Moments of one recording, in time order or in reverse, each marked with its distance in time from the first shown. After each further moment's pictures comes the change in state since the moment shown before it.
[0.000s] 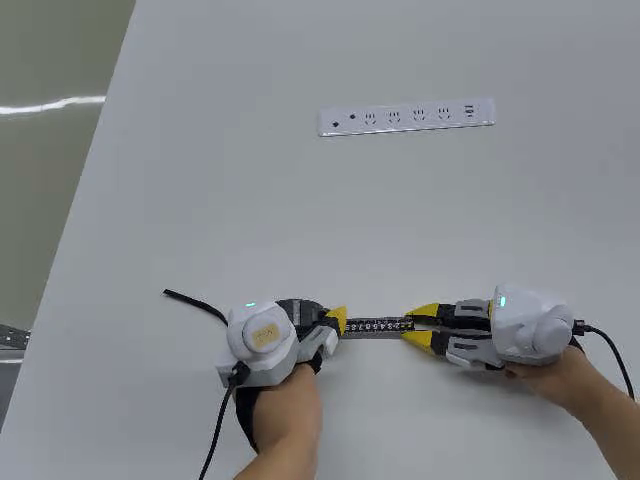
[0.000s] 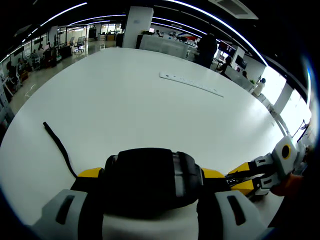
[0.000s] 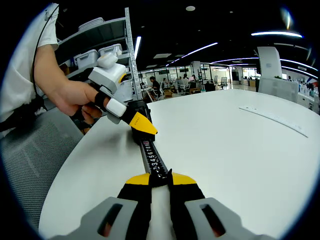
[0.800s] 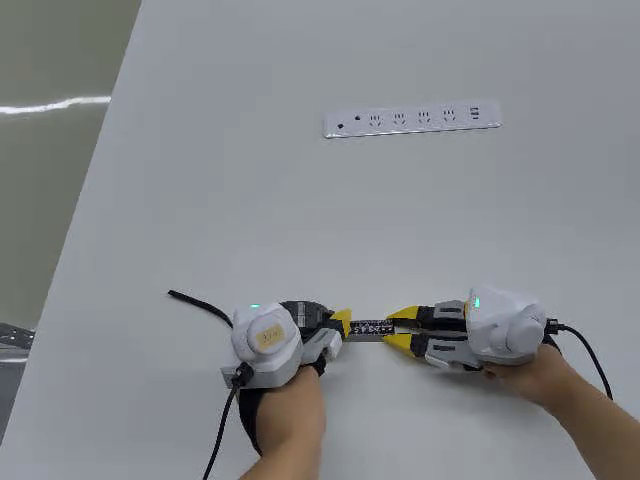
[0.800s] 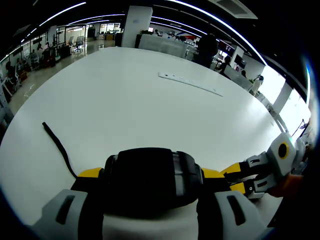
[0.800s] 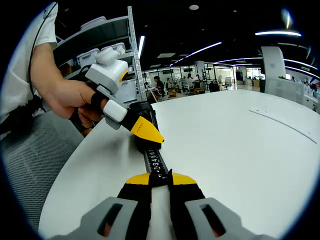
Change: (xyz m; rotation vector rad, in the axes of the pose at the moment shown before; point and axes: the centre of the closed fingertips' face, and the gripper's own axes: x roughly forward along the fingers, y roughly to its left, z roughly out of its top) left arm 0.000 -0.001 -0.001 0.004 0.006 -0.009; right arm 0.027 0.010 0.010 -0.002 0.004 0.037
